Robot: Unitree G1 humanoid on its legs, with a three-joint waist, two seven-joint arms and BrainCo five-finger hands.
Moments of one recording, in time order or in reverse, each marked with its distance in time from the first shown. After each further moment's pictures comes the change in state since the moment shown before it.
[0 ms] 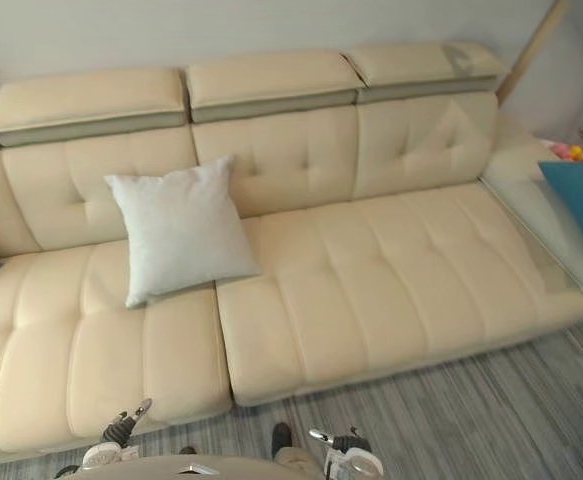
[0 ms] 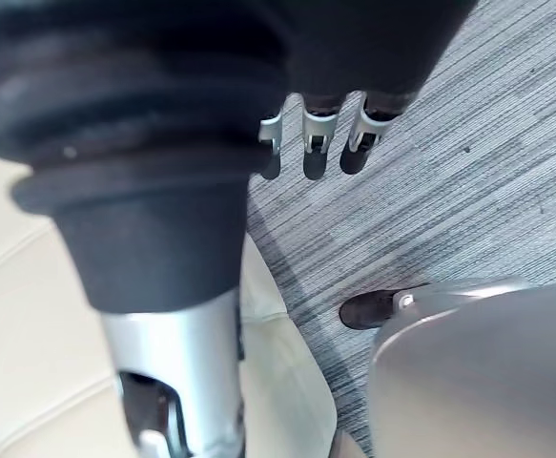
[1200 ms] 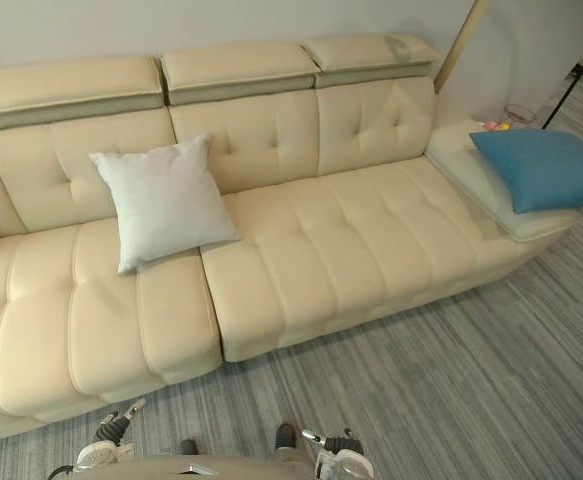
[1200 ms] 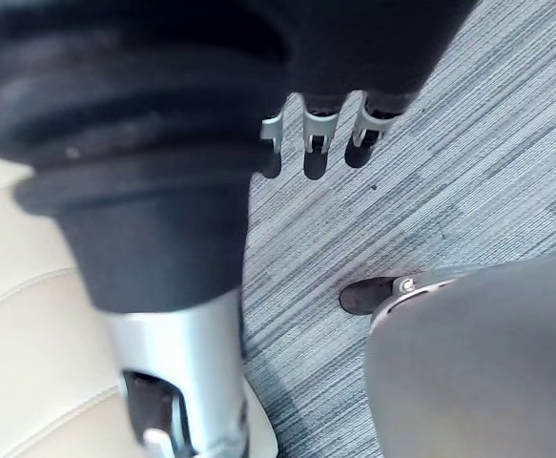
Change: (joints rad) left arm 0.004 0.005 -0.002 0.015 0.018 0.006 0.034; right arm 0.034 0.039 -0.014 -0.030 -0.015 0.000 -0.036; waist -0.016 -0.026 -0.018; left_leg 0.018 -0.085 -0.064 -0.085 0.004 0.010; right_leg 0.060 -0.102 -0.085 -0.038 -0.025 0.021
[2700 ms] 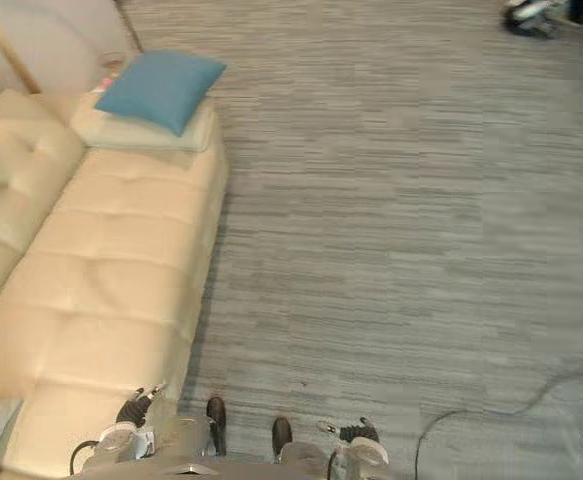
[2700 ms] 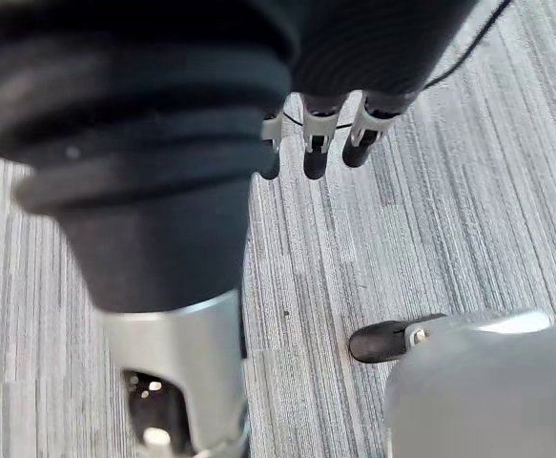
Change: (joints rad) left arm -0.044 -0.047 0.010 -0.053 0.019 -0.003 -0.038; right arm -0.064 -0.055 0.046 0.024 0.002 0.012 -0.023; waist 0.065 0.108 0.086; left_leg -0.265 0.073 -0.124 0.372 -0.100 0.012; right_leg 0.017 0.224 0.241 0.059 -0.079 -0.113
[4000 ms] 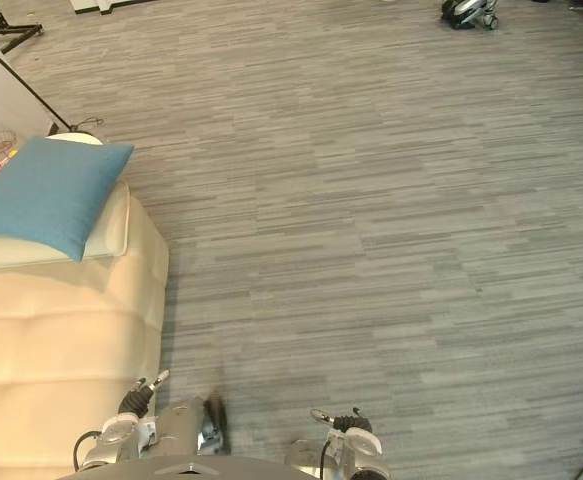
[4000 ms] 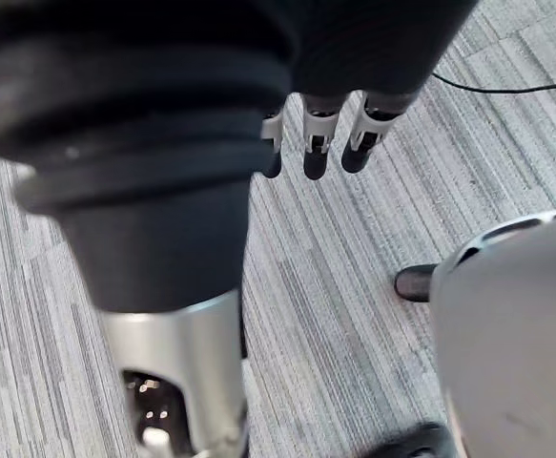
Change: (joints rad) left arm -0.016 -0.015 -0.035 -0.018 -0.021 -0.004 0.000; right arm -0.036 -0.001 -0.036 0.013 0.007 0.000 0.017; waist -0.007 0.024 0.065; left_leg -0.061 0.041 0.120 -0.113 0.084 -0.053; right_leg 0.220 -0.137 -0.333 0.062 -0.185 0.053
